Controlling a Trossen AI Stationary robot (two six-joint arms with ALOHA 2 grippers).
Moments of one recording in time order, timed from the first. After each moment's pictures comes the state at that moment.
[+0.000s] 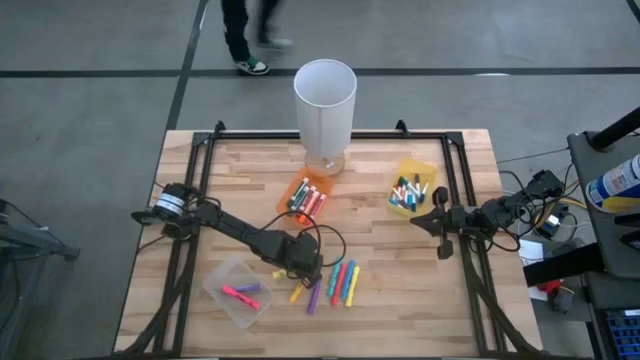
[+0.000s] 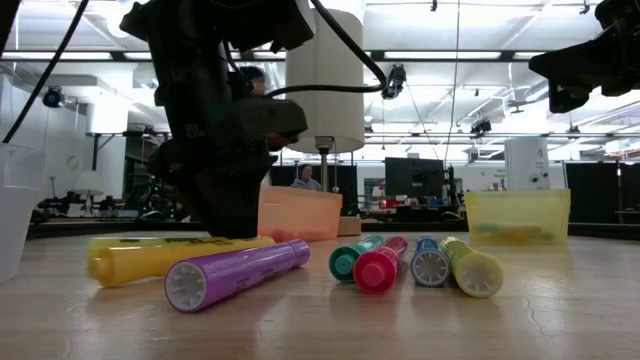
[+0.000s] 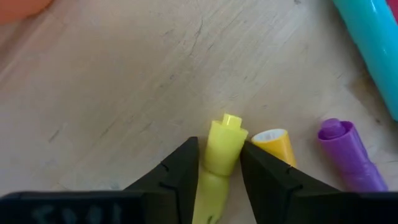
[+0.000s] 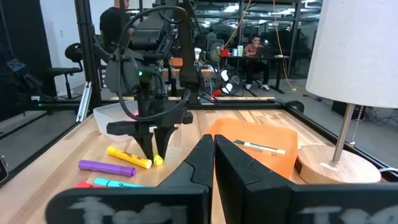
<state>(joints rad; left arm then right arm) -0.31 1.90 1.21 -0.56 -0.15 -1.02 0.51 0.03 0.04 0.02 0.55 0.00</state>
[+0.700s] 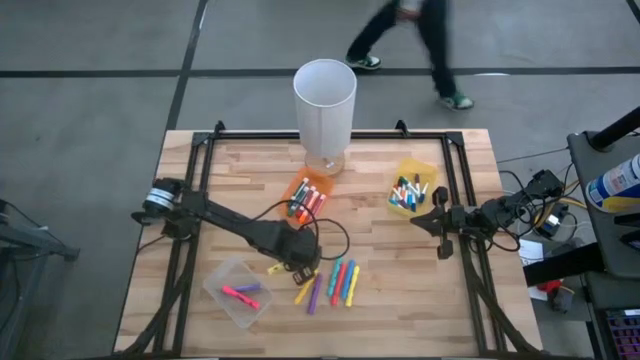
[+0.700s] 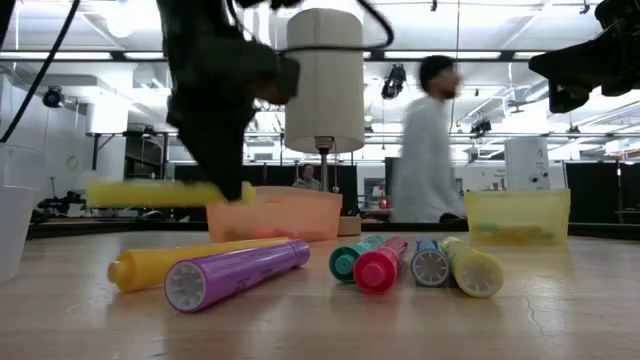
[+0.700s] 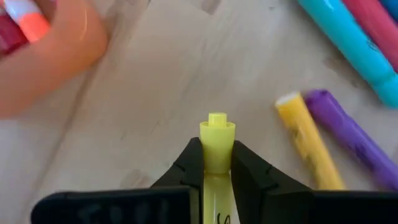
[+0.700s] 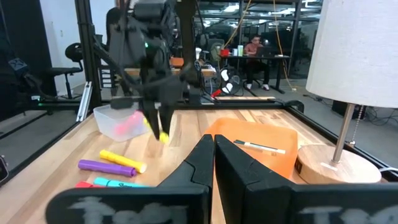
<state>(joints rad) -0.28 1.81 1.30 -0.78 -0.14 -0.79 0.51 0.03 0.04 0.02 0.55 0.00</state>
